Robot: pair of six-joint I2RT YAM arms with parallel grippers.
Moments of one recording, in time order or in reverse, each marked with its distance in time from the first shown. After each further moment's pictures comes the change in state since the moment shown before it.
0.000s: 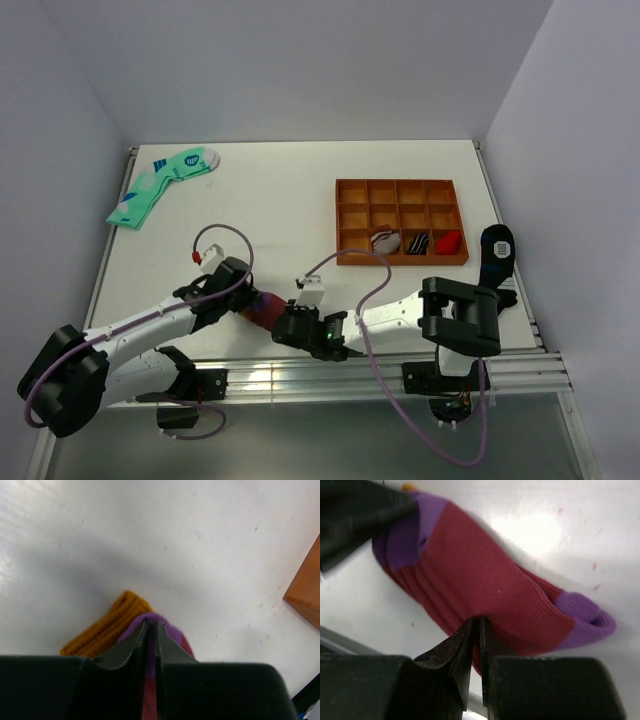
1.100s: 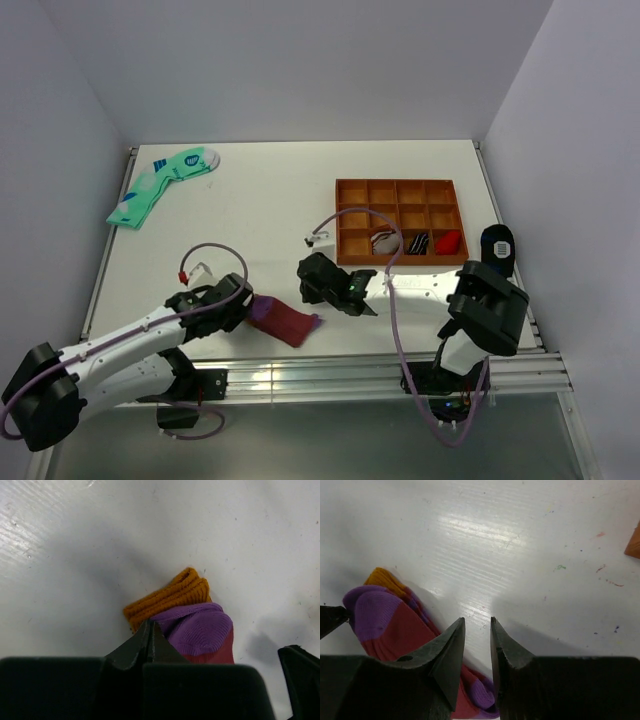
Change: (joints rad) left arm -0.107 -0.150 0.035 -0.390 -0.091 -0.248; right arm -0.313 -0.150 0.008 -0.056 -0.237 -0.474
